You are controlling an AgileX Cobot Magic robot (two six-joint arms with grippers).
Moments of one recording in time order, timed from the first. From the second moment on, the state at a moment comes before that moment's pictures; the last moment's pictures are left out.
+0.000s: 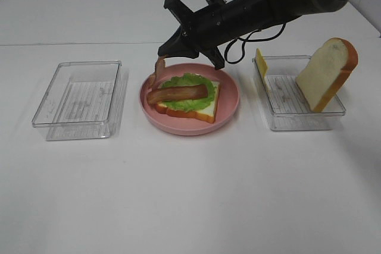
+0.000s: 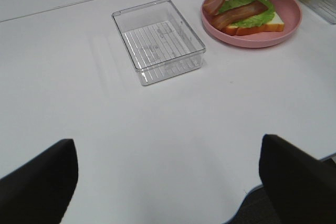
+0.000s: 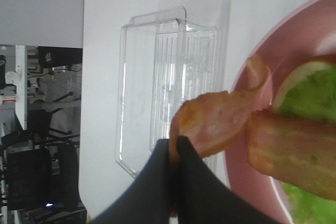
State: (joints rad) left arm -0.26 -0.01 -0.50 -0.04 1.05 0.05; right arm 0.35 2.28 -1.68 1.24 0.75 -0.42
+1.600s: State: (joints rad) left arm -0.26 -0.01 -0.50 -0.04 1.05 0.05; right arm 0.34 2.09 -1.68 0.43 0.93 -0.04
